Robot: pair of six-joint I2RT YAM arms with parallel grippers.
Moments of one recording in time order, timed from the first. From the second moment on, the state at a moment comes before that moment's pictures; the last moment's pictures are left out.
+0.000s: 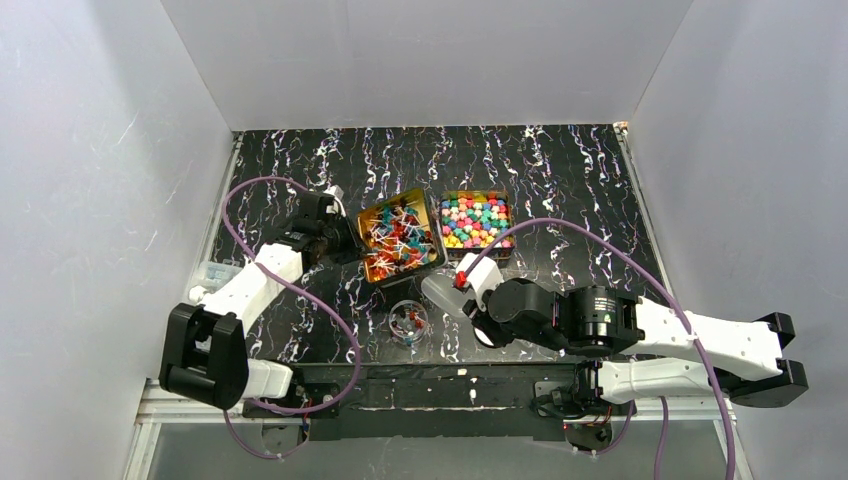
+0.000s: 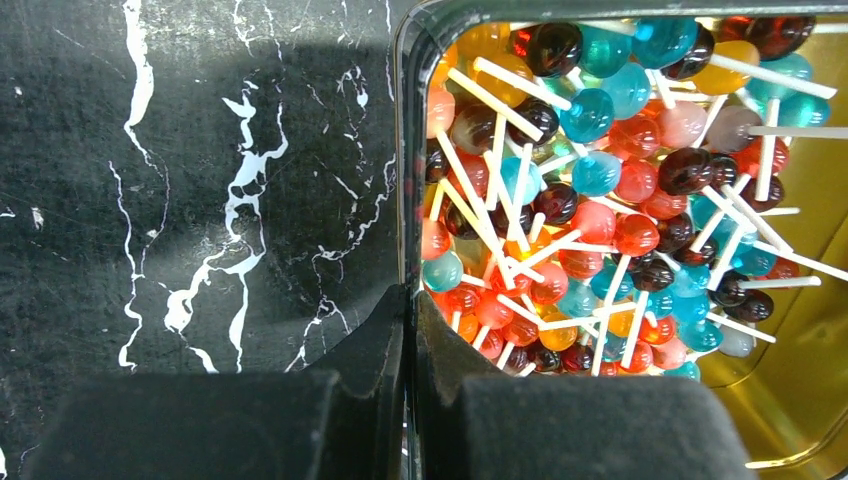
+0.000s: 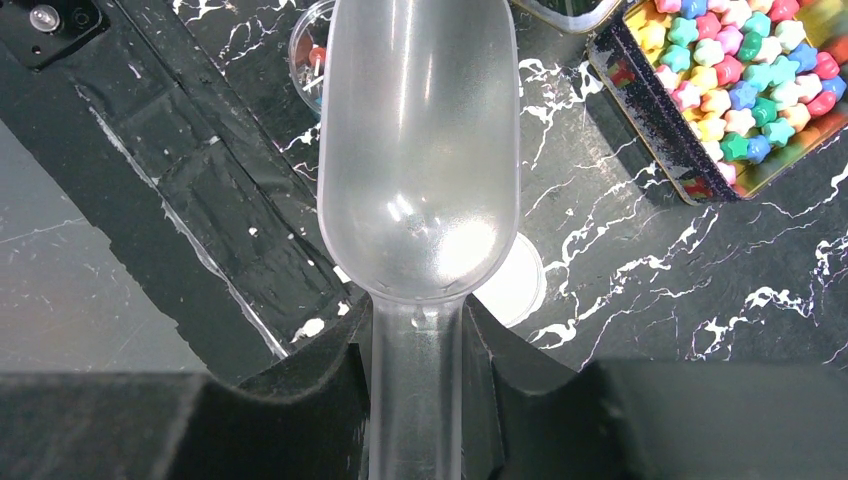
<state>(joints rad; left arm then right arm) -0.29 1.33 0.85 -0.38 0.26 -0.62 1.45 0.96 1.10 -0.92 0.40 0.26</state>
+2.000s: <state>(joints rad) -0.46 1.28 1.04 -0.73 -0.13 -0.51 1.20 1.38 1.43 -1.10 0.30 0.07</state>
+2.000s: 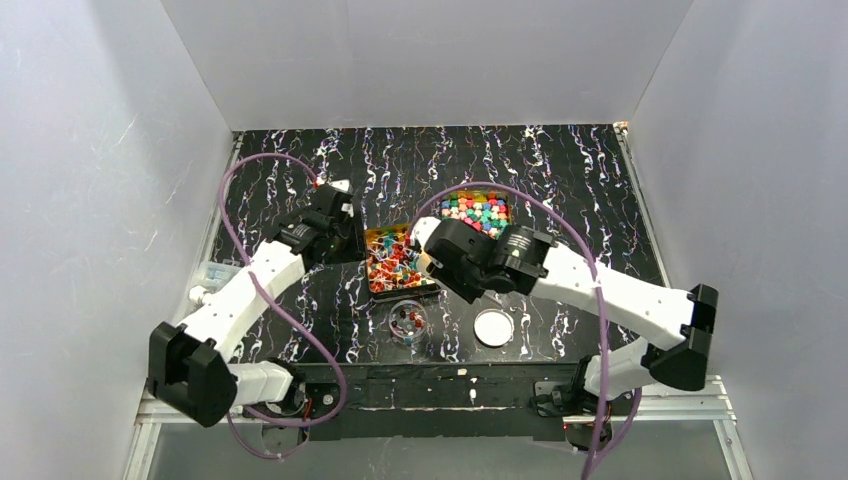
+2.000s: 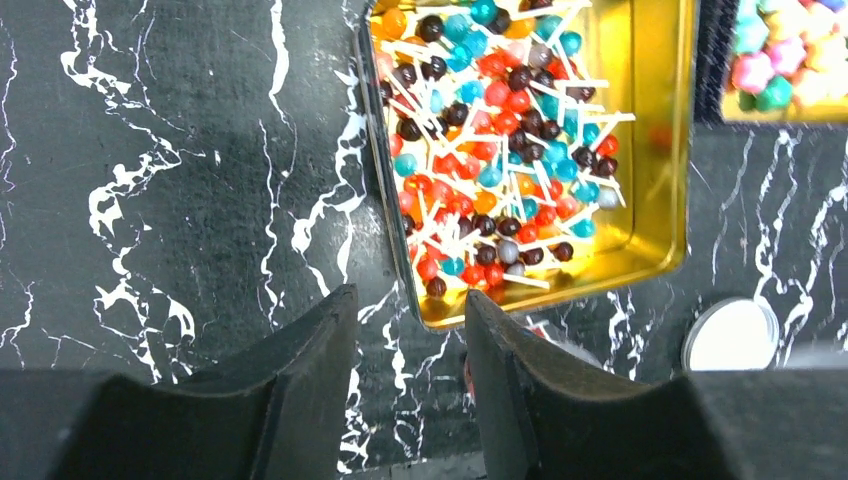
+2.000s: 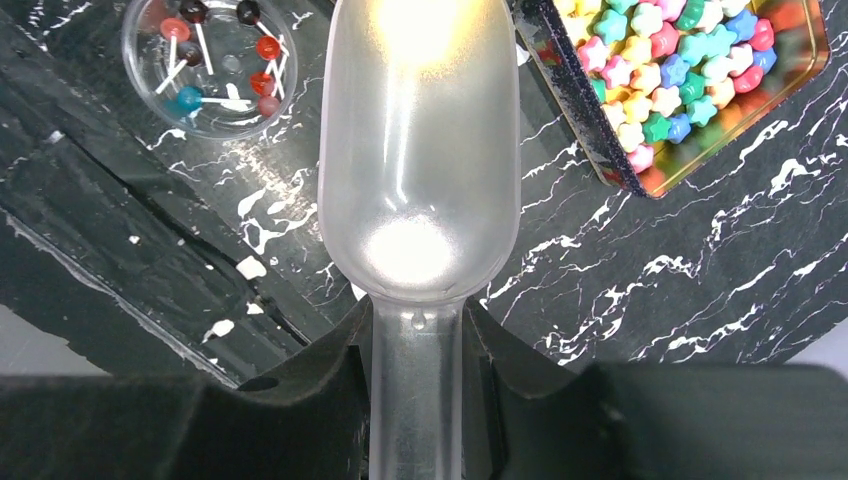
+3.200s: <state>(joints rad) -0.47 0.61 0.82 -0.90 -0.10 -0.31 1.12 2.02 1.92 -1.43 0.30 -0.04</state>
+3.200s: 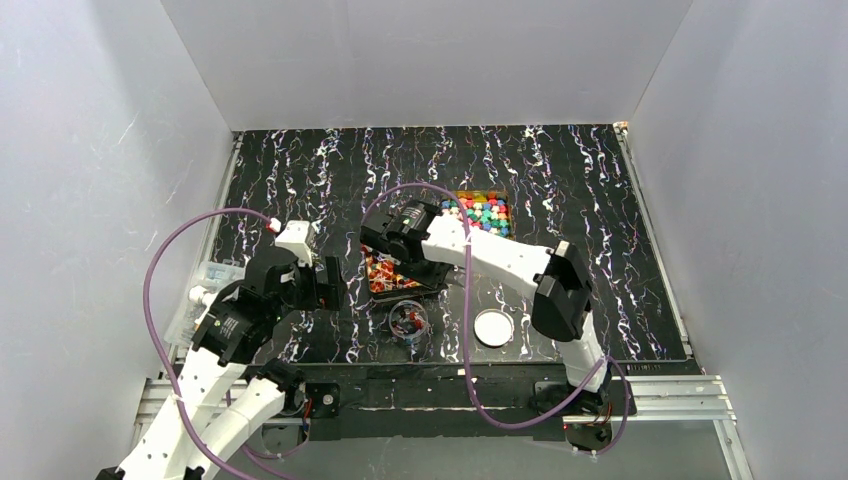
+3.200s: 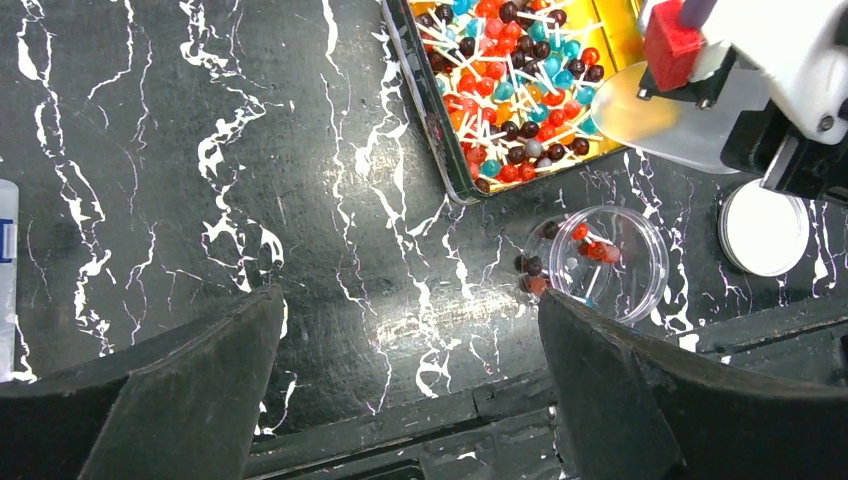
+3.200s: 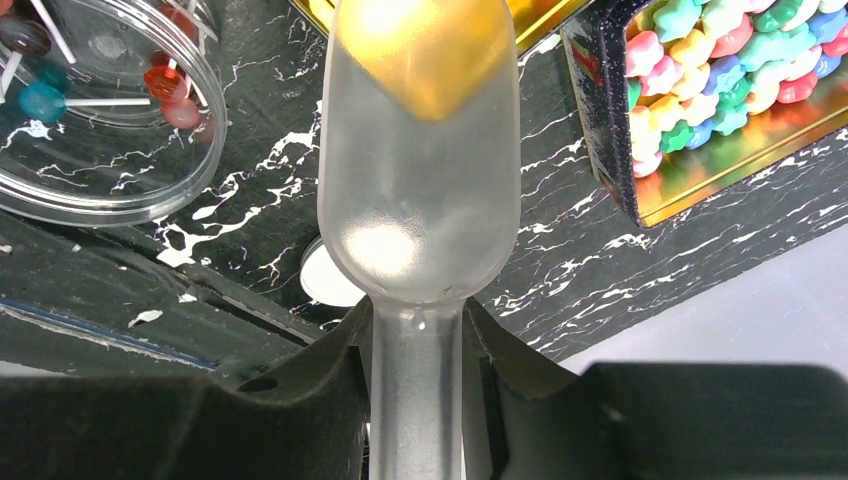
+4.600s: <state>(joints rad) -0.47 0.55 0.81 -0.89 -0.12 -0.31 1.05 2.44 2.33 -1.36 0.18 -0.05</state>
